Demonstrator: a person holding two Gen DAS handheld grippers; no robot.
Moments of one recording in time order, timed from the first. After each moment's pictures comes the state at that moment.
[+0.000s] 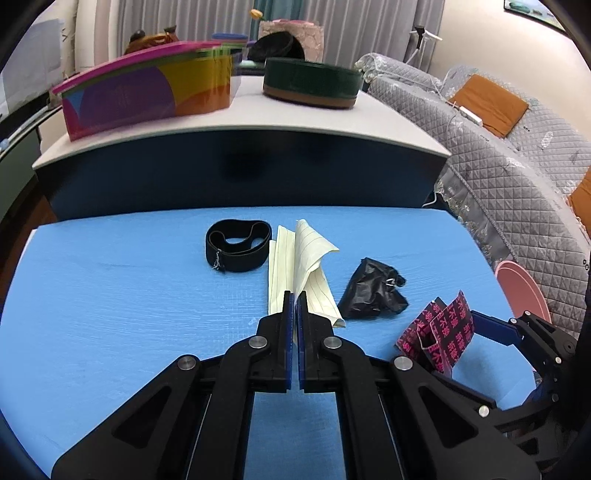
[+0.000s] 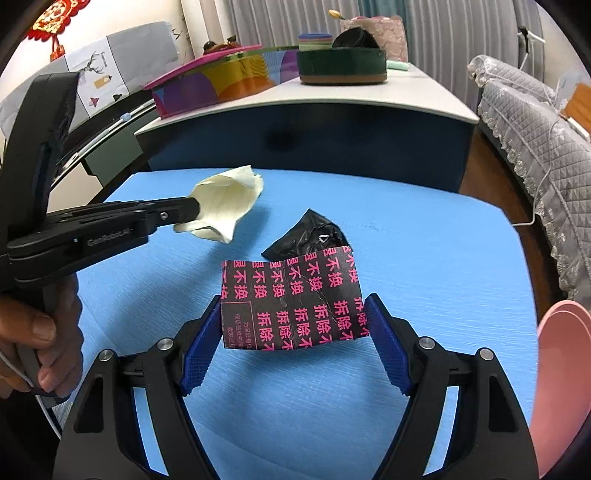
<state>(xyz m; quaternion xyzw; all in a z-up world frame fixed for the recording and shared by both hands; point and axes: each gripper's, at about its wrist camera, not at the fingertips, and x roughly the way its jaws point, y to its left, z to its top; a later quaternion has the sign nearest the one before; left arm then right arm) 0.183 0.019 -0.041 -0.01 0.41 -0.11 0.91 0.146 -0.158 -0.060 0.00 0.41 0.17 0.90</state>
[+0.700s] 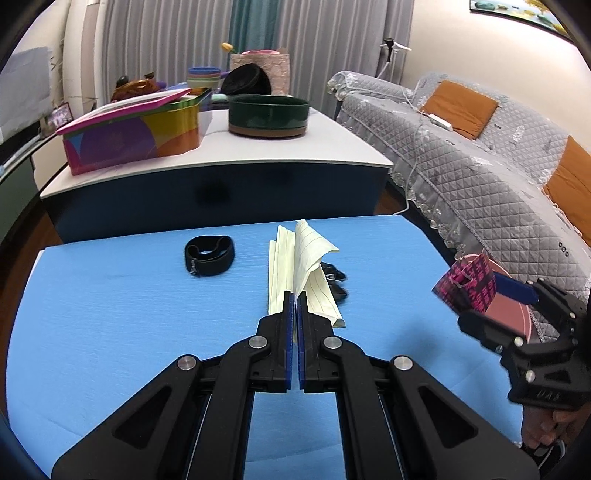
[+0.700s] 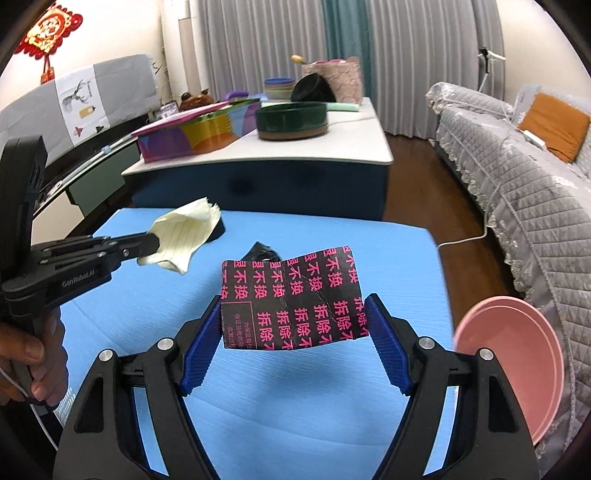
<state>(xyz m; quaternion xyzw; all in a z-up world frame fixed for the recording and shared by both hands) 0.130 -0.008 -0.008 0.01 0.36 -0.15 0.92 0.094 -0.218 -0.010 0.01 0.35 0.10 0.93</state>
